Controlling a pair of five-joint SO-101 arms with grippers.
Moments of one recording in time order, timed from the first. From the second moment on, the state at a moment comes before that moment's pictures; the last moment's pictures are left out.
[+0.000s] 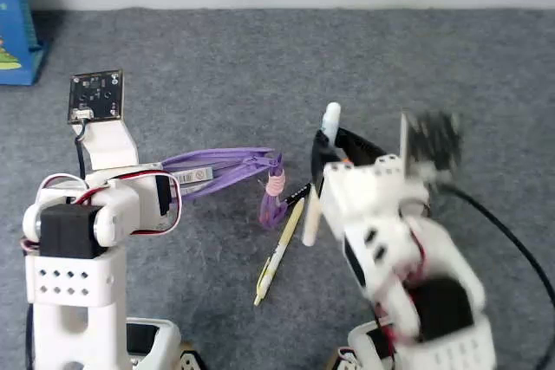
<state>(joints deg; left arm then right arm) -1.1 -44.5 23.0 93.7 14.4 -21.9 -71.4 41.6 54.0 -13.5</state>
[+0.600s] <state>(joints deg) -1.1 -44.5 23.0 93.7 14.4 -40.4 -87.8 57.1 14.5 -9.1</state>
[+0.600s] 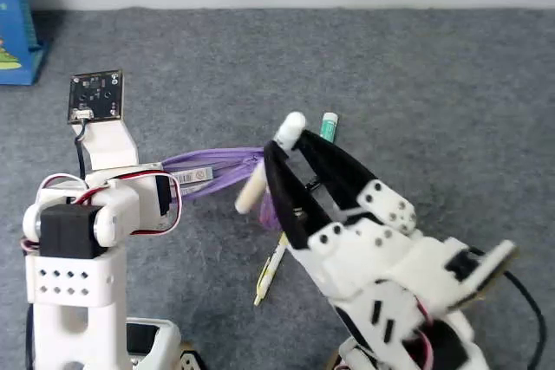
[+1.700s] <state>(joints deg) -1.1 -44.5 23.0 93.7 14.4 -43.0 -66.9 73.5 -9.6 3.9</state>
